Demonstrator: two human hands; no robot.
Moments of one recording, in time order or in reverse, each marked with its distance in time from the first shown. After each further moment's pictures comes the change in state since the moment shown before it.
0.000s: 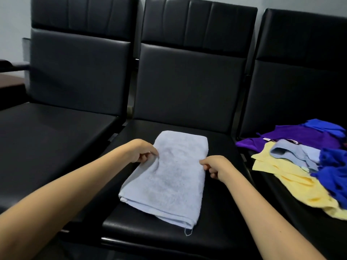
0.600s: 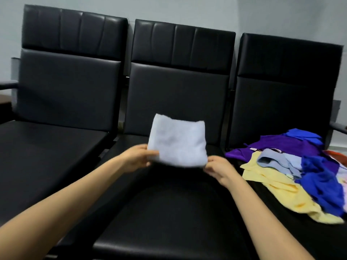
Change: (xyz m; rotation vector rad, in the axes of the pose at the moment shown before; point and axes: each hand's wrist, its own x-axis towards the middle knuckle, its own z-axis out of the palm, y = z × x) left_hand -0.016 0.014 0.001 -0.213 -0.252 0.409; right_hand -0.002 -0.007 -0.030 0.276 0.031 -0.273
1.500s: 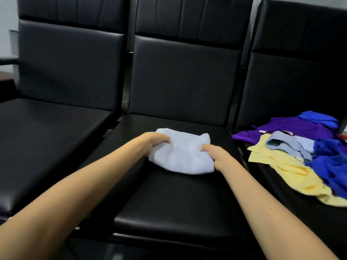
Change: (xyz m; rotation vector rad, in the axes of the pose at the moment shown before) left_hand 0.007 -0.001 0.040 0.187 0.203 -0.335; right_hand 0.023 0.029 0.016 0.062 -0.016 0.247
